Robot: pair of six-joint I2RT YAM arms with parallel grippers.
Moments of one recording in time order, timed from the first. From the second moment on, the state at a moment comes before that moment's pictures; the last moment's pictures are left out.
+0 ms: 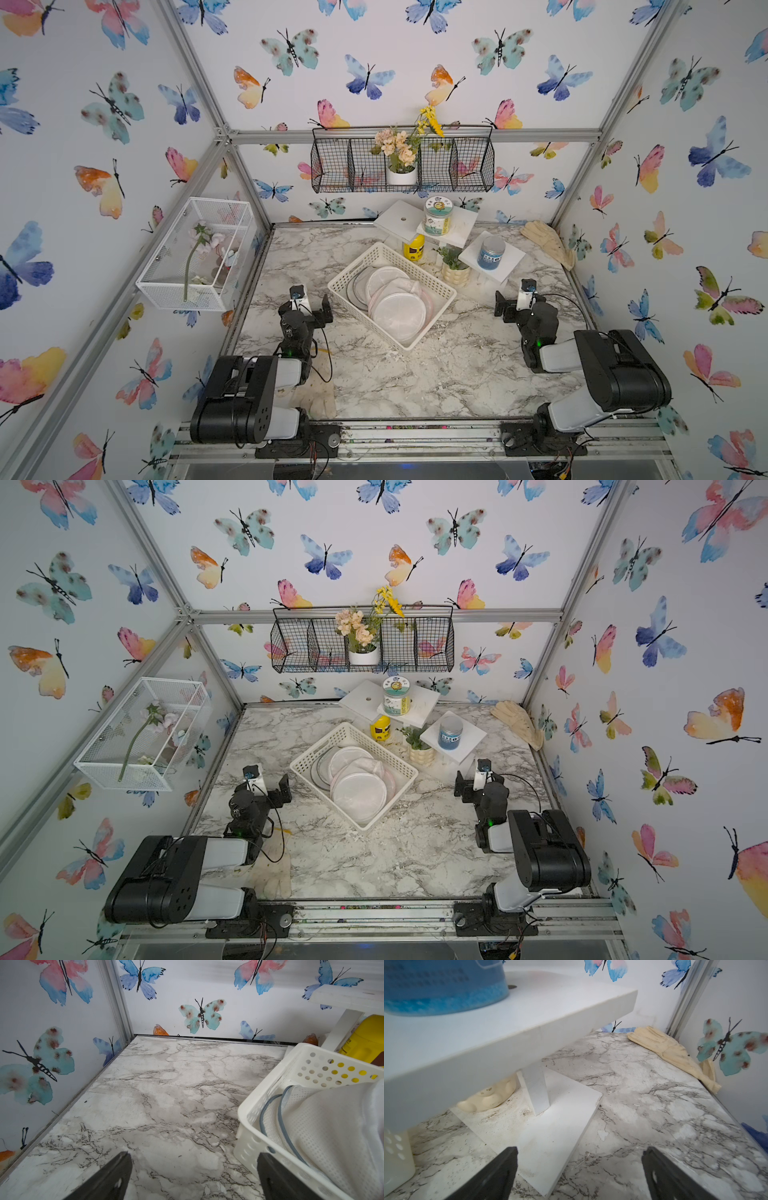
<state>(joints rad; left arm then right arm) -0.05 1.40 0.20 0.96 -0.10 -0.06 0.06 1.57 0.27 1.03 0.00 -0.04</state>
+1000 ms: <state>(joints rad) -0.05 0.89 0.54 0.21 -0.17 -0.23 0.06 0.92 0.63 -0.10 -0.12 0.30</state>
